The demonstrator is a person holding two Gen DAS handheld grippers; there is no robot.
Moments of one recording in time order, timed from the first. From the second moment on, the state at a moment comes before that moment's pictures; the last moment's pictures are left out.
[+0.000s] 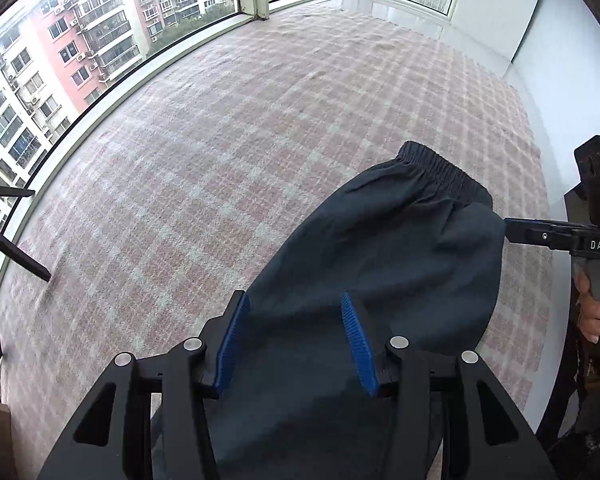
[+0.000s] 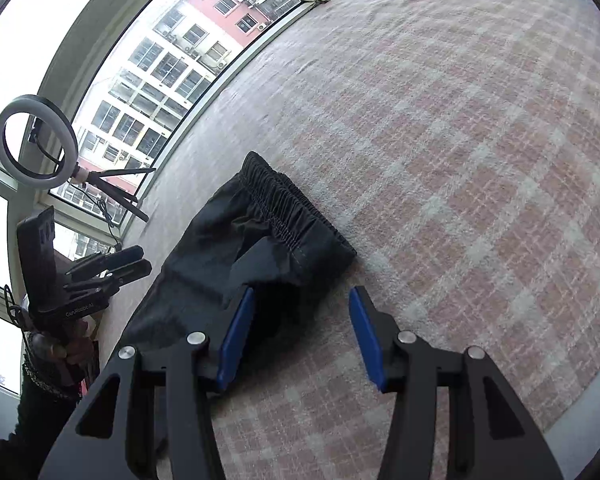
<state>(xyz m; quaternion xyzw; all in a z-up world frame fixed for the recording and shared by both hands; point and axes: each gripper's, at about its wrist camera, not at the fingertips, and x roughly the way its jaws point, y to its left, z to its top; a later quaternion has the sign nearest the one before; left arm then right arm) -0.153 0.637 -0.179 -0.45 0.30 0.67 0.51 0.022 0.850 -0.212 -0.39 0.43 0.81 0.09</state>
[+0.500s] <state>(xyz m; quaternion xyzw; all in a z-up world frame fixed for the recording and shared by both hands) -0.058 0.702 -0.240 -0.46 0.32 0.54 0.63 0.039 0.873 -0.241 -0.34 0.56 0.75 0.07</state>
